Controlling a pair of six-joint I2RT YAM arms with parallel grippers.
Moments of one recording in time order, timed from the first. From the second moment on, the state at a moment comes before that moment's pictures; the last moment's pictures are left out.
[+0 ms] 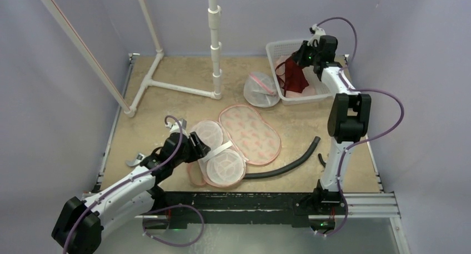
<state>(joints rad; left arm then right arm) -0.60 0.82 0.30 -0.14 -0.08 -0.88 -0.02 2.11 1.75 -0.07 -0.42 0.20</state>
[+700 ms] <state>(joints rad) -0.60 0.87 0.28 -0.07 -0.05 -0.88 -0.07 2.11 1.61 -0.02 -0.40 0.40</state>
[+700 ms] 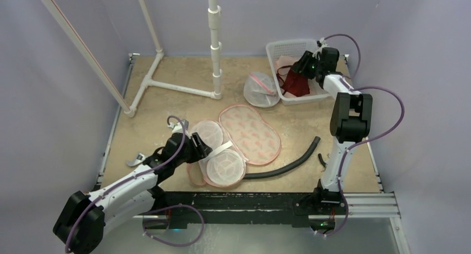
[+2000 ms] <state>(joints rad) -0.60 0.94 0.28 -0.02 -0.03 -0.88 -0.07 2.20 1.75 -0.16 -0.55 0.32</state>
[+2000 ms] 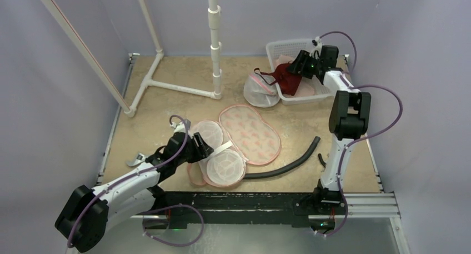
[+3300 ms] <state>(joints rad) -0.60 0.86 0.25 0.01 0.01 -0.91 -0.11 1.89 1.20 0.33 -0.60 0.88</state>
